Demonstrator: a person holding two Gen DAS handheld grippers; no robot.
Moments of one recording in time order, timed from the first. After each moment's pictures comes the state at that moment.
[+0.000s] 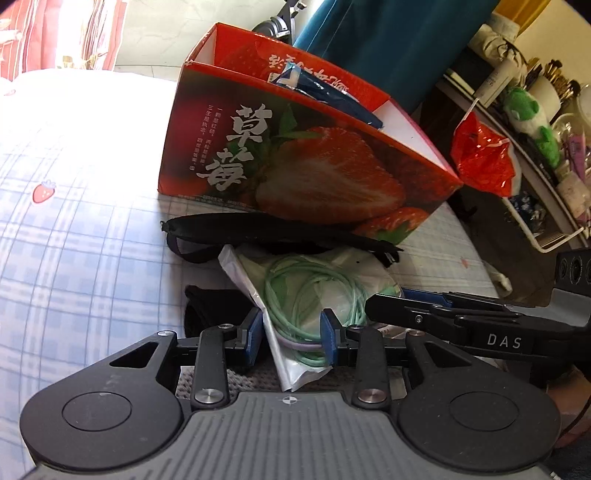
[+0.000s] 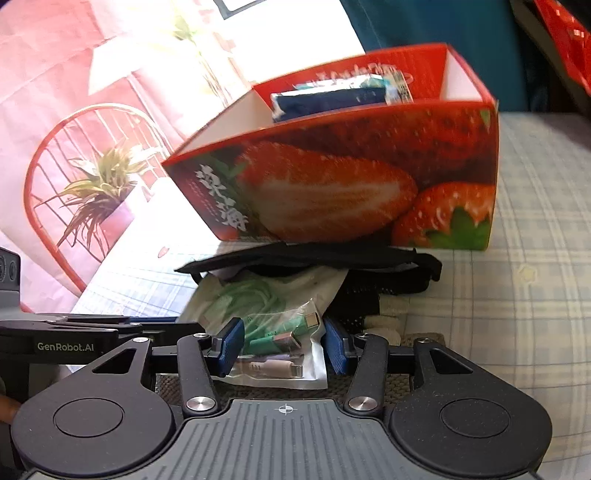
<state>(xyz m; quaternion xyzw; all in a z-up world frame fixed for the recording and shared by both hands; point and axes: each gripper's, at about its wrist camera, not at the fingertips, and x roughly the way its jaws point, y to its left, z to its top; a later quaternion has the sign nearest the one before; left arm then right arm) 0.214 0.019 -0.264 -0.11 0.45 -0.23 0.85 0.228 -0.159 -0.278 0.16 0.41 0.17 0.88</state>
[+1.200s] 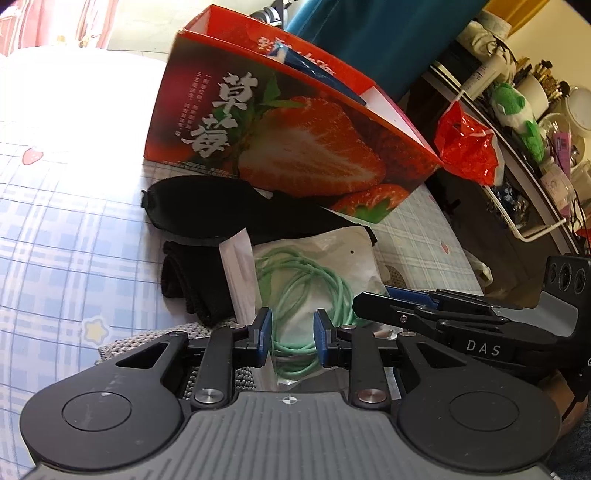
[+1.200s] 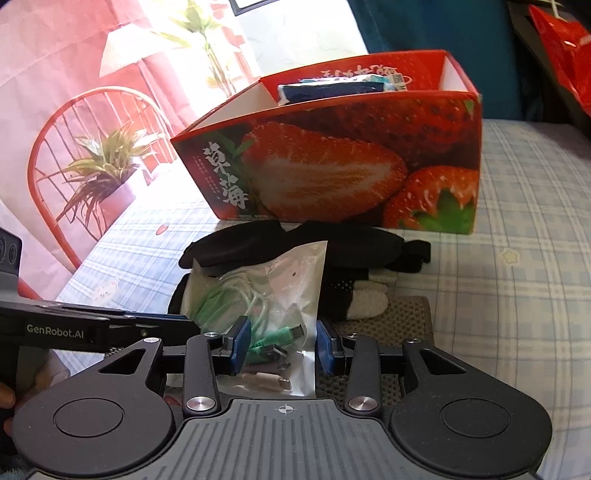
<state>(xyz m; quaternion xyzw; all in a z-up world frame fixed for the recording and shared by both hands) 0.199 0.018 -0.280 -0.13 0.46 -0.25 0.84 0.198 -0.160 -0.282 0.13 0.41 0.17 0.89</state>
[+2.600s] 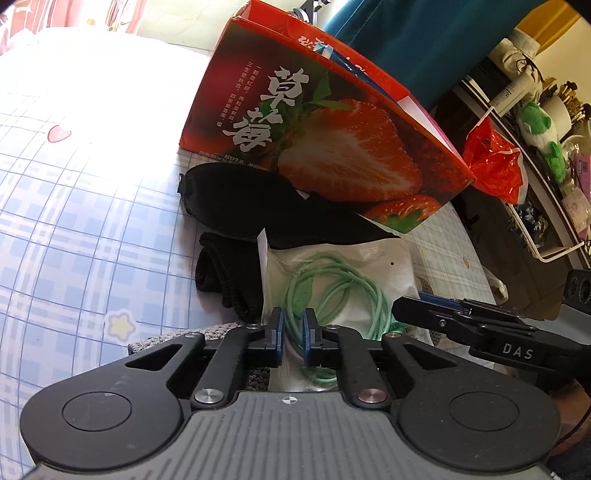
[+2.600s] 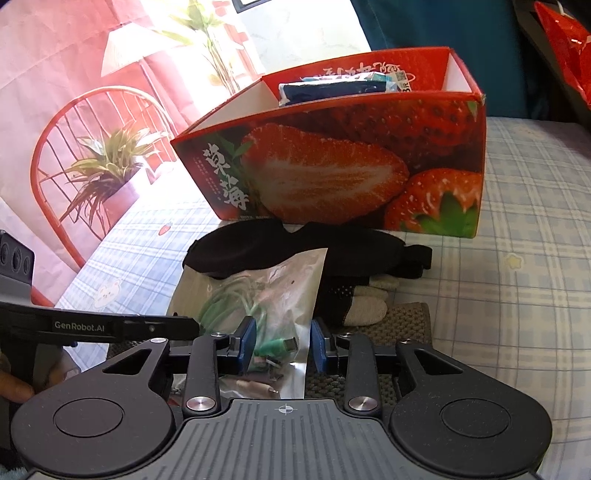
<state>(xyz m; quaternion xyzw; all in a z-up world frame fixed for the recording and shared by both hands) 0.207 0.034 -0.294 -0.15 0.47 -0.22 0.84 0.202 -0.167 -0.286 0.14 0.41 0.18 0.88</state>
